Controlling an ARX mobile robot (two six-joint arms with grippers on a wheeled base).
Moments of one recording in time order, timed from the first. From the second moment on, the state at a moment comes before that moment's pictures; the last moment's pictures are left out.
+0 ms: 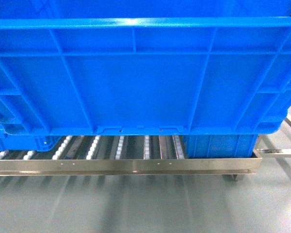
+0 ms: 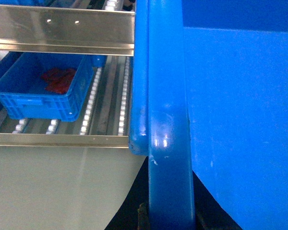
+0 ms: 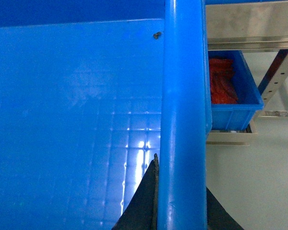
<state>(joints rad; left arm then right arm) -0.07 1.38 0.99 -0.02 -0.03 -0.05 0.20 1.44 1.04 -0.04 0.05 0.16</state>
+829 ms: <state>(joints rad) -0.06 1.38 0.99 -0.02 -0.03 -0.05 0.21 1.44 1.04 -0.04 0.05 0.16</state>
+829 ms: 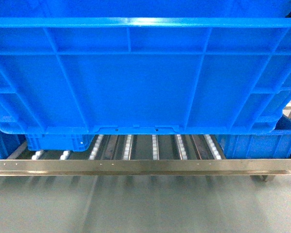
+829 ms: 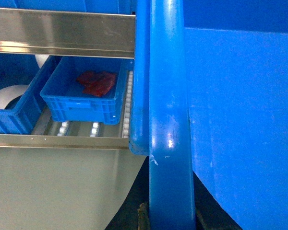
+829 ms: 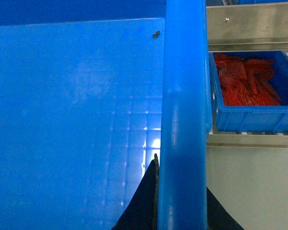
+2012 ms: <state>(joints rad) -0.07 1.38 0.99 -0.02 -0.03 -0.05 0.20 1.44 1.04 -0.04 0.05 0.16</state>
